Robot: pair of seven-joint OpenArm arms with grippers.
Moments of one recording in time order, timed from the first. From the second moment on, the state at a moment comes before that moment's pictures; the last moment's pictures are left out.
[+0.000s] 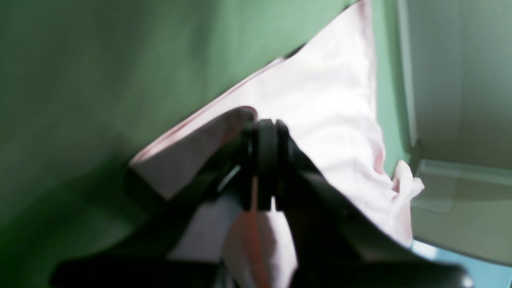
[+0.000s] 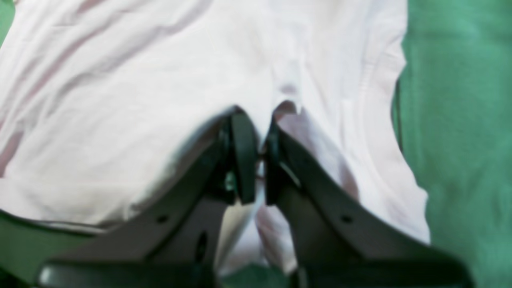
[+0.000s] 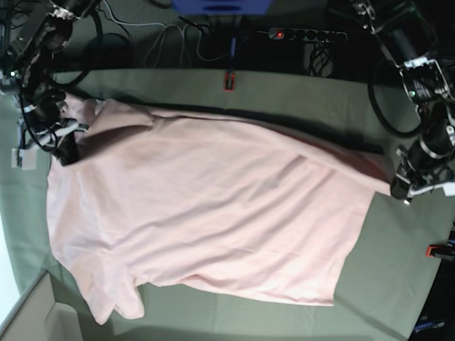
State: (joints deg) left arm -3.4 -9.6 -36.3 79.5 -48.6 1.4 48.2; right arm -10.6 -1.2 43.8 95.3 22.1 39.5 -42.3
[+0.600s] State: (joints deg) left arm -11.6 -9.5 -31.7 70.0 -42.7 1.4 47.9; right arm -6.5 0.7 43.7 93.3 22.3 39.4 -41.9
